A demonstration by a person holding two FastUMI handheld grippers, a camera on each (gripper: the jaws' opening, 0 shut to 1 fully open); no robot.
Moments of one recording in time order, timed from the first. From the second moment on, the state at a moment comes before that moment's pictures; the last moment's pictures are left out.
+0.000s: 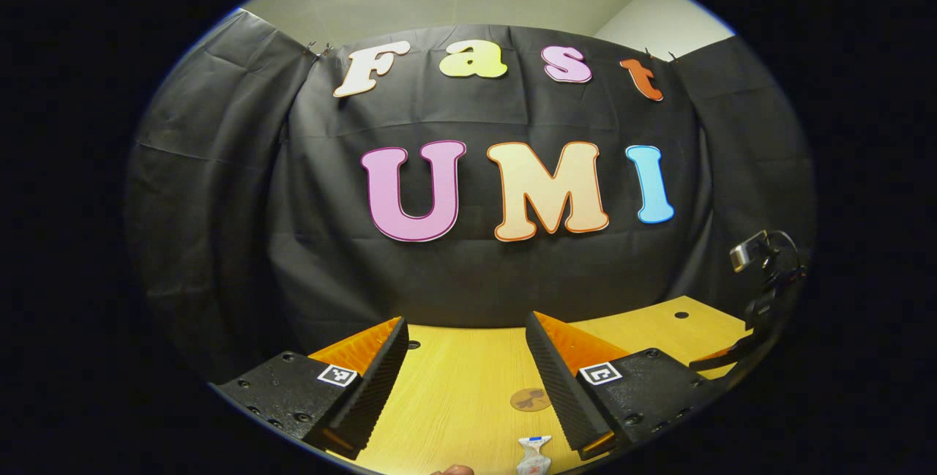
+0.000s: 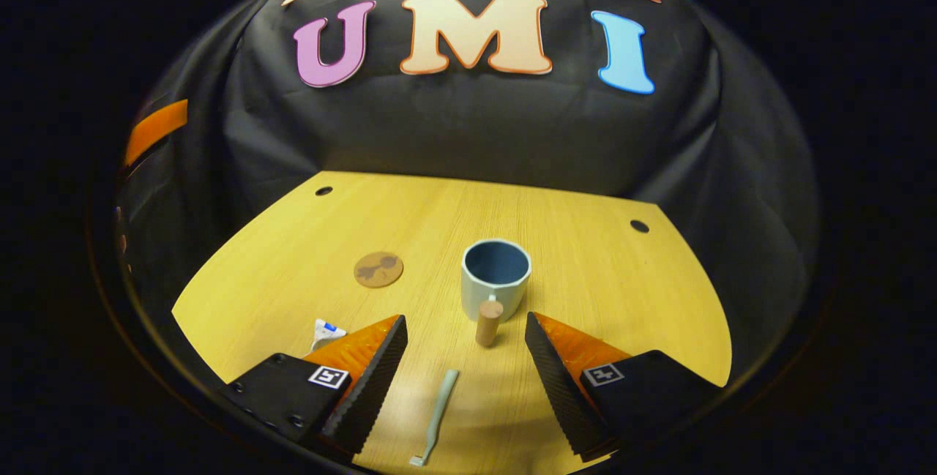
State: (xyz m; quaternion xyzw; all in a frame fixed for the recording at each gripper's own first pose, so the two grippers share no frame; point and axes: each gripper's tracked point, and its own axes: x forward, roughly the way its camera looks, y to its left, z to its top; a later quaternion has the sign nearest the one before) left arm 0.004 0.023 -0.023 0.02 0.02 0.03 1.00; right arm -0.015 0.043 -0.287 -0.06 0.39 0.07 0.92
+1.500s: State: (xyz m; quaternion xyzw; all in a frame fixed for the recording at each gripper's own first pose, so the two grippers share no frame) left arm 0.014 0.046 -0.059 0.00 0.05 0.03 1.00; right arm -0.083 0.050 -0.407 -0.11 0.66 0.09 0.74
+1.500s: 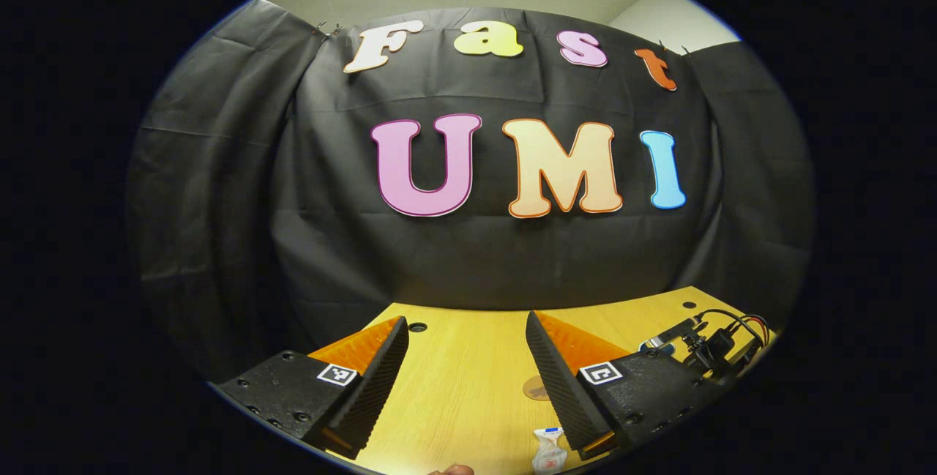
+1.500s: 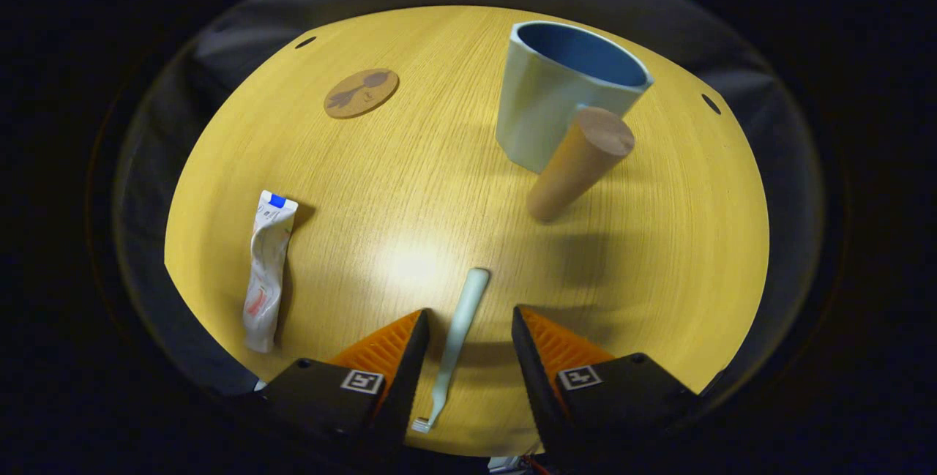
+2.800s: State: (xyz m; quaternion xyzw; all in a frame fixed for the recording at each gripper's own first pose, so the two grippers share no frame) left arm -0.030 -0.071 -0.297 0.03 0.39 -0.15 0.91; right arm -0.082 0.056 -0.403 -0.11 0.62 0.12 0.76
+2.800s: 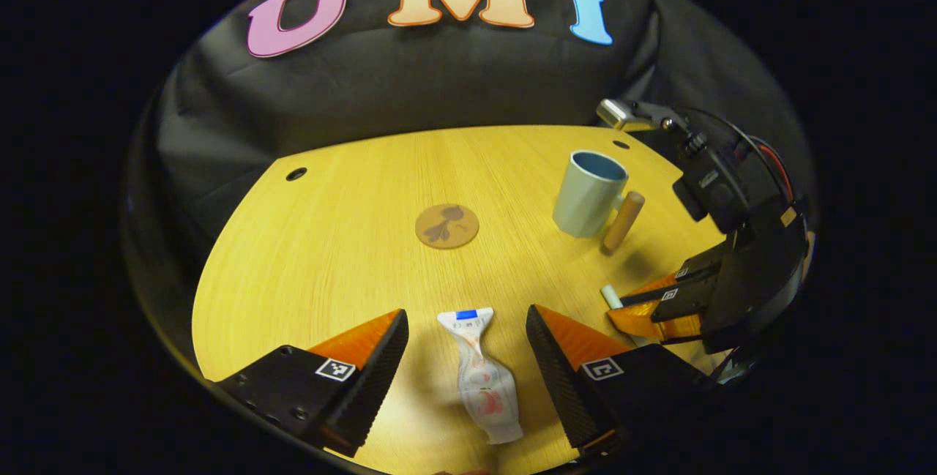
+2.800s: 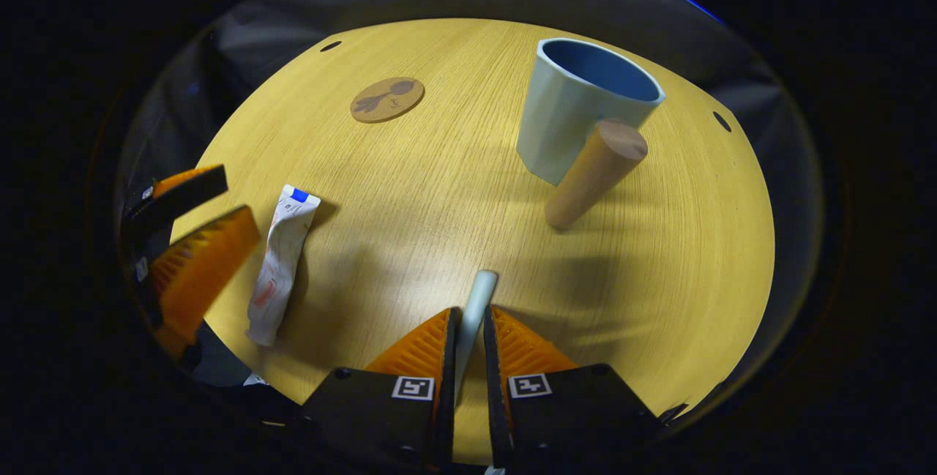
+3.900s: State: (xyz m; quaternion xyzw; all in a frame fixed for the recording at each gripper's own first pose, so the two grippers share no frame) left arm -0.036 -0.070 -0.350 0.01 0.49 -0.11 0.87; right arm -0.080 0.059 -0.403 -0.11 0.62 0.15 0.77
